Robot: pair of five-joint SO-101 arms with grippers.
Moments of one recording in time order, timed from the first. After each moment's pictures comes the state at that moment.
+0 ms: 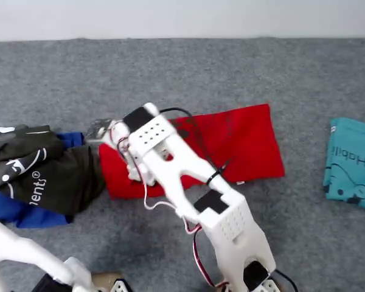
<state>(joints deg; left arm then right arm) -59.8 -26.3 9.3 95.5 -21.6 -44.9 36.5 -34.5 100.5 28.4</state>
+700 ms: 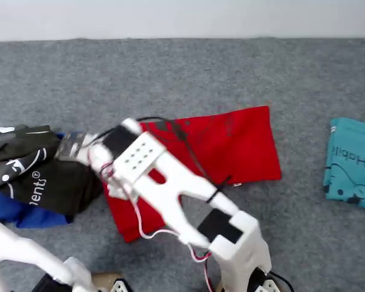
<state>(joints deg) -59.8 -26.3 9.3 94.0 -21.6 -52.7 22.3 -27.9 100.2 23.7</state>
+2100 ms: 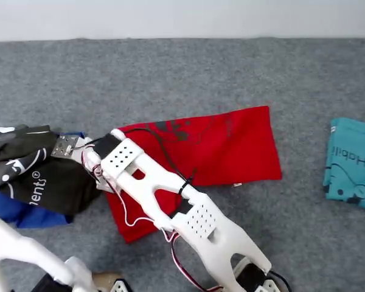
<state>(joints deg) -58.2 -26.3 9.3 93.8 -21.9 -53.3 55.5 -50.6 84.8 23.7</state>
